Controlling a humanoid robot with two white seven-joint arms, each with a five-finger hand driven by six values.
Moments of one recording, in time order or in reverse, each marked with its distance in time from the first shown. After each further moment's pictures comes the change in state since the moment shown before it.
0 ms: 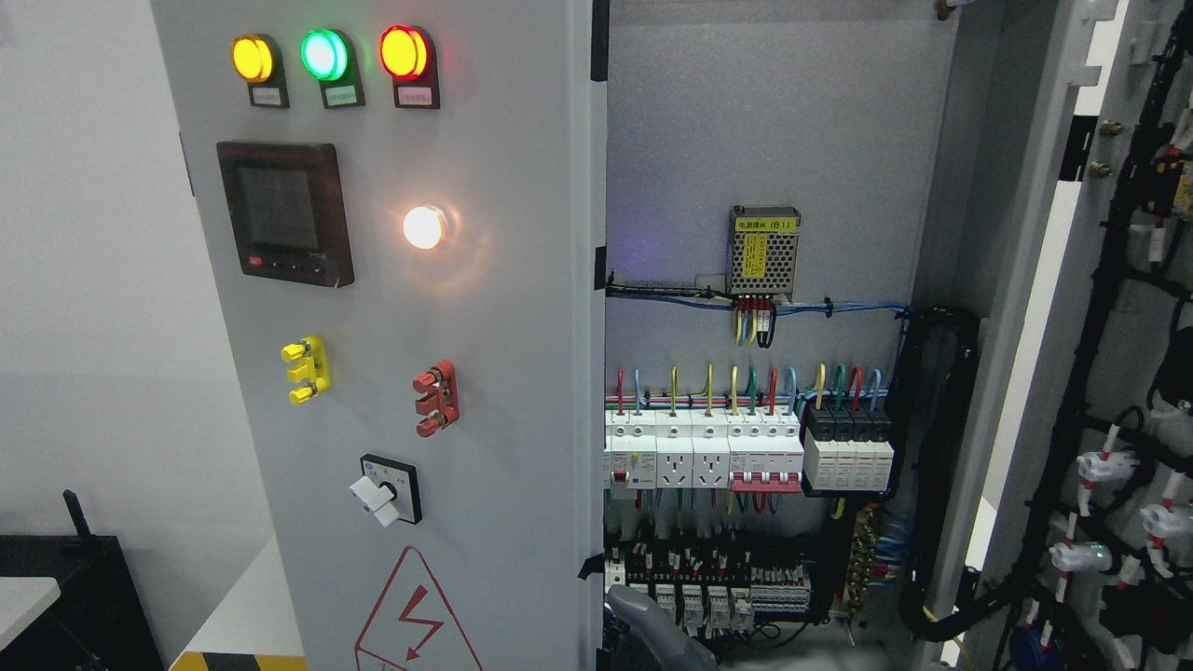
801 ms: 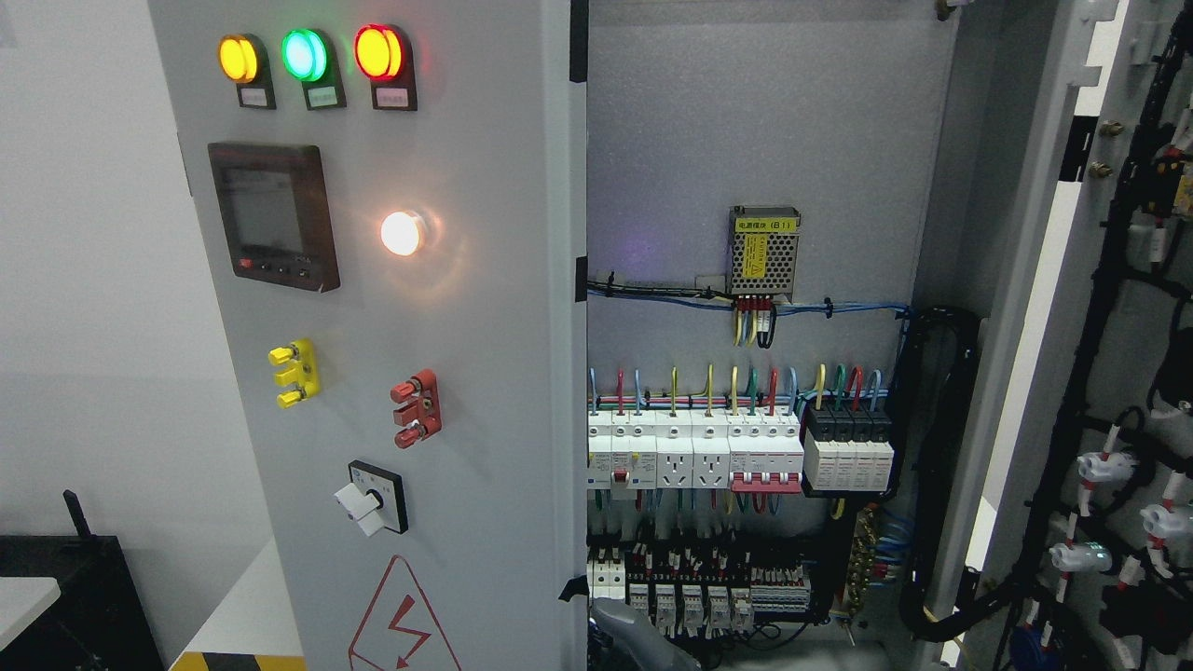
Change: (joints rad) left arm 0.000 0.000 0.000 0.000 0.000 0.000 0.000; right arm -0.002 -0.001 0.036 -0.021 -0.047 0.028 0.021
